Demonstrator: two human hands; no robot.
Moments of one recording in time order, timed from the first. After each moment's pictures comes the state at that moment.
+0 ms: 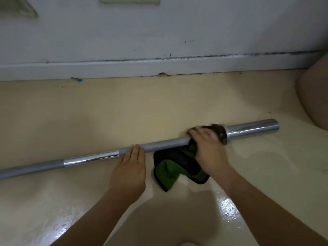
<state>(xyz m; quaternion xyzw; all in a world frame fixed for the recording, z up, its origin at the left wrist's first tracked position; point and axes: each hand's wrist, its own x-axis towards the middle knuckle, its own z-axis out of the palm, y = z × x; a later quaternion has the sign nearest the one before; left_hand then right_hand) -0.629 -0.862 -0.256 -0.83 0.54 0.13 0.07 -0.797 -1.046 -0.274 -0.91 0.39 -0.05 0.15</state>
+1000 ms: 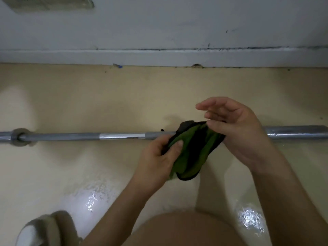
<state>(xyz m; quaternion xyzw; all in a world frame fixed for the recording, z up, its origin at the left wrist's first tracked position) -0.684 -0.870 -0.141 -0.75 0.18 0.38 -0.51 -0.771 -1.037 -0.149 -0.58 0.20 -0.19 0.76</state>
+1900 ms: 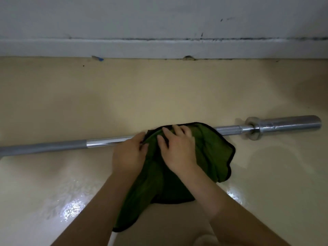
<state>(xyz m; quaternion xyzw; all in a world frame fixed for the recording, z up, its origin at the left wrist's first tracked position) -0.584 -0.842 -0.254 -0.91 0.34 0.15 -0.20 -0.684 -0.946 -0.267 -0.88 0.39 -0.02 0.26</state>
